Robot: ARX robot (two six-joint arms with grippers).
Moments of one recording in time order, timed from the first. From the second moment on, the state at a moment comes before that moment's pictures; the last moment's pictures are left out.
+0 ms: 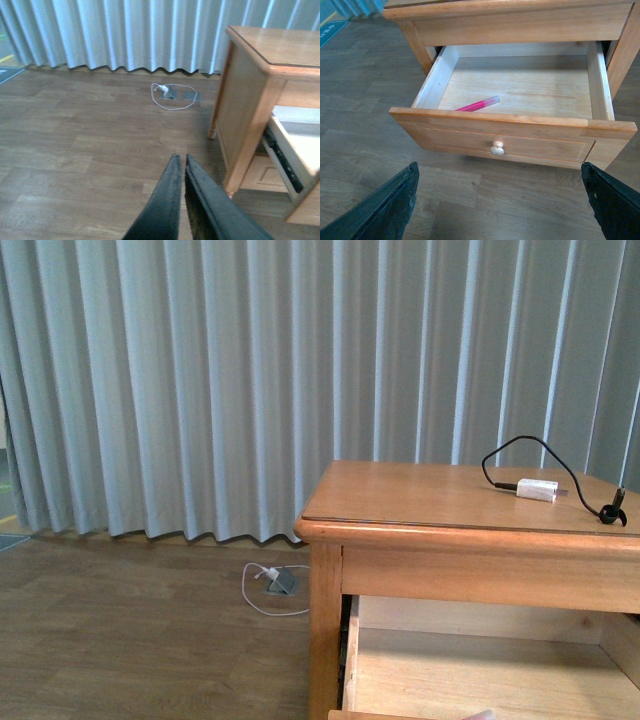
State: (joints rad) left arm -0.02 0.50 0.16 0.33 -0.01 -0.01; right arm -0.09 0.47 0.48 -0.41 -0.28 0.08
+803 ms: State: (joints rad) left arm 0.00 0.22 0.02 0.22 0.00 0.00; right arm -0.09 0.47 0.48 -0.41 -0.28 0.08
